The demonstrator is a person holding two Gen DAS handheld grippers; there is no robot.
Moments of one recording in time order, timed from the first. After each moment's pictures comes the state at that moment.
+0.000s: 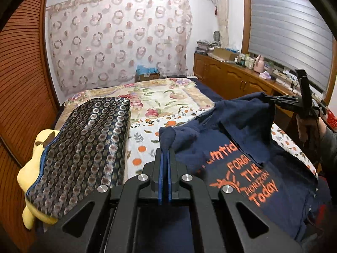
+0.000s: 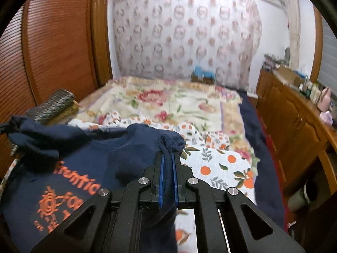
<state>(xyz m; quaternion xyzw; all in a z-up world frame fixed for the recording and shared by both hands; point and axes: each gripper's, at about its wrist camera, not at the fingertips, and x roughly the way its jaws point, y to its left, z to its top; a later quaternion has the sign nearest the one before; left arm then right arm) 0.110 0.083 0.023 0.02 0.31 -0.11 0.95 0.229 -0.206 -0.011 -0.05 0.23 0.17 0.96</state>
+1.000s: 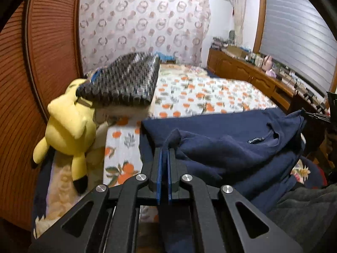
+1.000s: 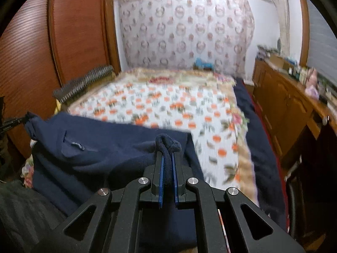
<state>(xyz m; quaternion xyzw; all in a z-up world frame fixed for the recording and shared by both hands) -0.063 0.141 -0.036 -0.02 0.34 -0.06 0.94 -0.029 -0.276 -0.066 -0.03 0.27 0.18 0.95</state>
